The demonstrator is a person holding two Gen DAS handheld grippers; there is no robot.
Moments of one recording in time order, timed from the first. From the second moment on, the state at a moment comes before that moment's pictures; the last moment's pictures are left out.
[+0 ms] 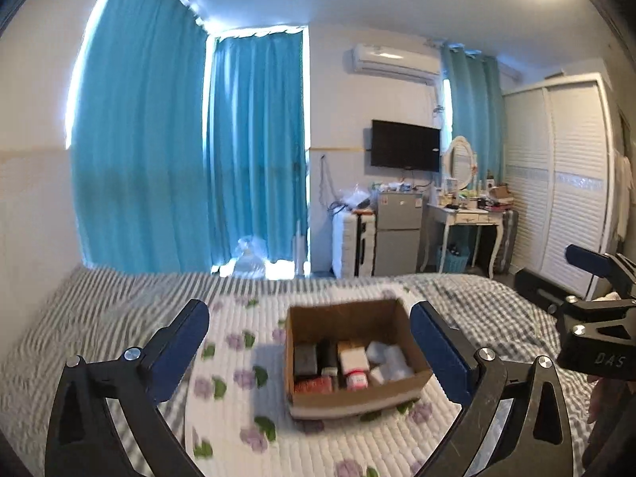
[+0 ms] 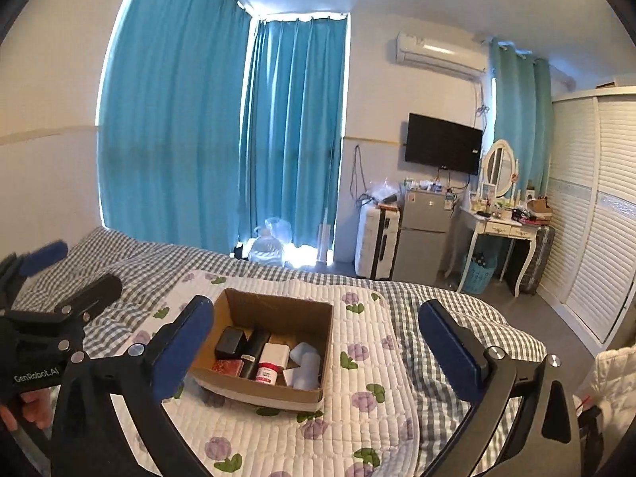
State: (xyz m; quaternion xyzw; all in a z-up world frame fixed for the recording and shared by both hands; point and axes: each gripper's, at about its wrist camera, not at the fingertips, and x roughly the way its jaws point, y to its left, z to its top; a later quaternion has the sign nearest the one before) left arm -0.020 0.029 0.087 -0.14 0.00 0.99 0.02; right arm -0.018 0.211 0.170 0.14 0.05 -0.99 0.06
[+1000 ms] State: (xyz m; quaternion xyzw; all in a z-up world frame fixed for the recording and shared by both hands) left arm -0.003 0.022 0.022 -0.17 0.01 0.98 0.00; right arm -0.028 0.204 0.078 0.17 0.03 -0.98 0.06
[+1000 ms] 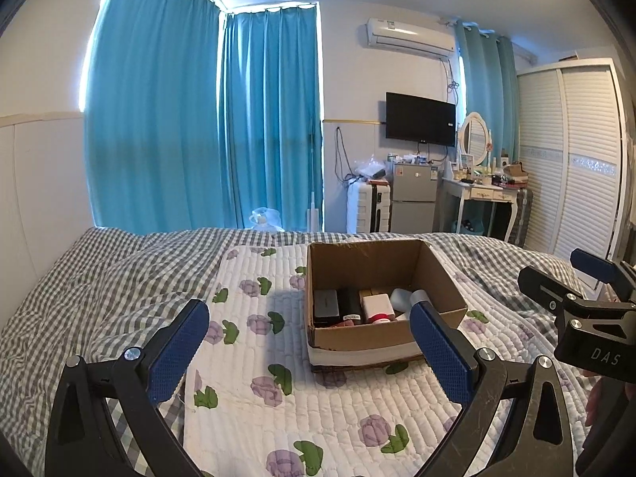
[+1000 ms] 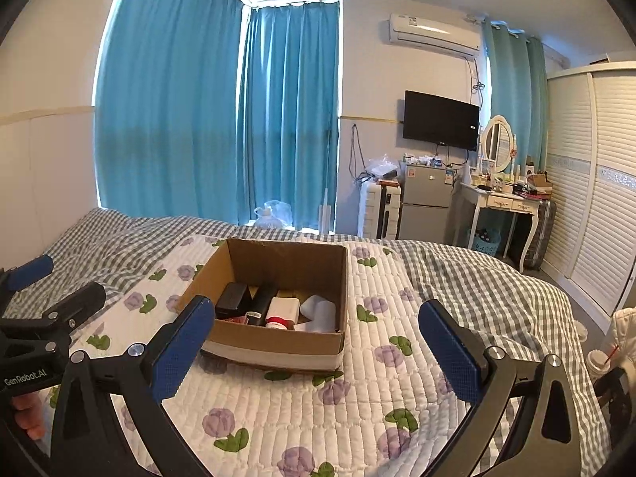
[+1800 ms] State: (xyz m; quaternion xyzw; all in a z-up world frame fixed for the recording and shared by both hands) left arm -0.003 0.024 0.019 -0.18 0.01 0.98 0.00; right arm -0.030 0.204 0.074 0.18 0.03 -0.98 0.05
